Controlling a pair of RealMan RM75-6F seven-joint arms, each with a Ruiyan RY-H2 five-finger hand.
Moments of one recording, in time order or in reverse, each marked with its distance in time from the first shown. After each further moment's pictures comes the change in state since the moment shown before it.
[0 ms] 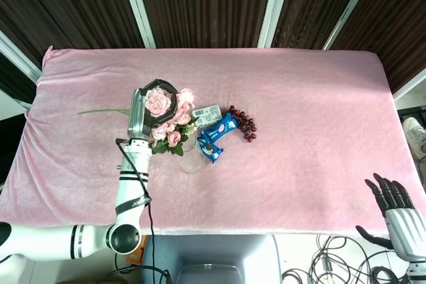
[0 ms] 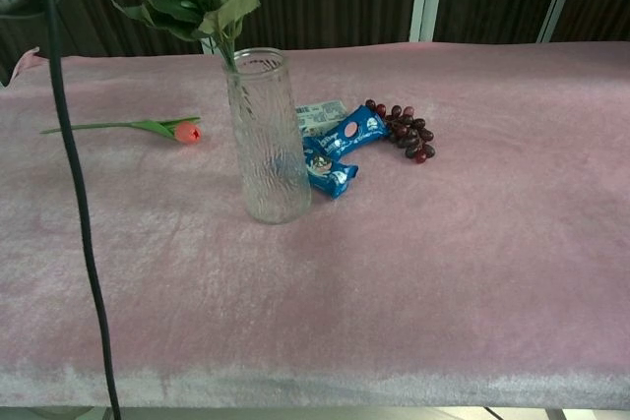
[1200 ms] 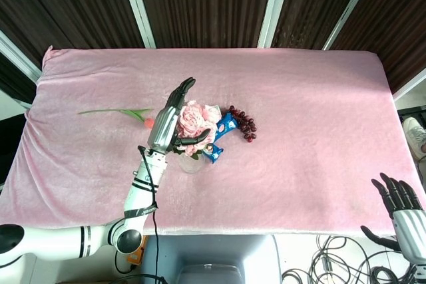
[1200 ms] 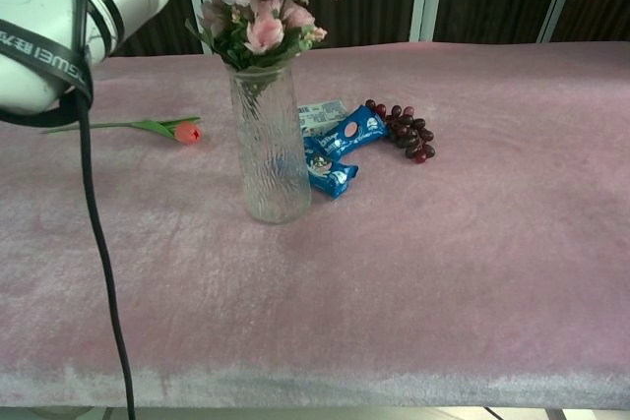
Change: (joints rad) left arm 0.029 -0.017 0.197 0.162 0.326 -0.176 0.010; right arm -0.017 0.018 -0.001 0.011 -0.022 0.040 0.036
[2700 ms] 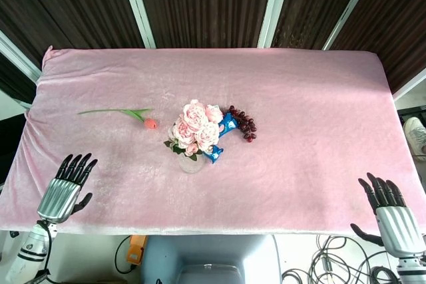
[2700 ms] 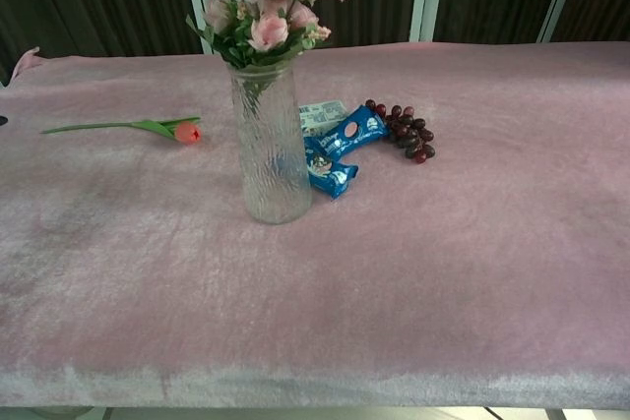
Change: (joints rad) left arm 0.630 0.236 0.538 0.463 0.597 0.256 0.083; right arm 0.024 -0.068 0.020 -0.036 0.066 -0.083 -0.176
